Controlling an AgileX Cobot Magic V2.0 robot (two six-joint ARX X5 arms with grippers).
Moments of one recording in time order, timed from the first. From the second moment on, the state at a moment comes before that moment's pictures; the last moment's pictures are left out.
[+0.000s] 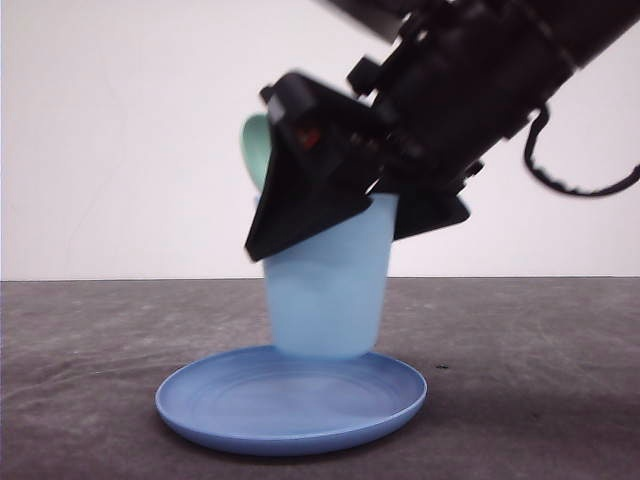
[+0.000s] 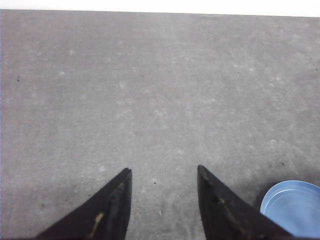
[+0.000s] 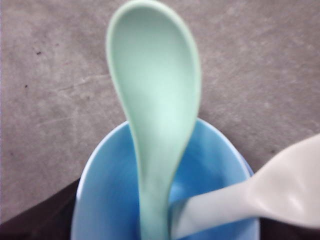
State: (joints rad) left arm -0.22 0.54 0.64 -0.51 0.05 -0.10; right arm 0.96 1.34 0.62 0.15 0.00 0.11
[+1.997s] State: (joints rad) left arm -0.22 0.54 0.64 -0.51 0.05 -0.10; right arm 0.95 1.50 0.62 0.24 0.00 0.13
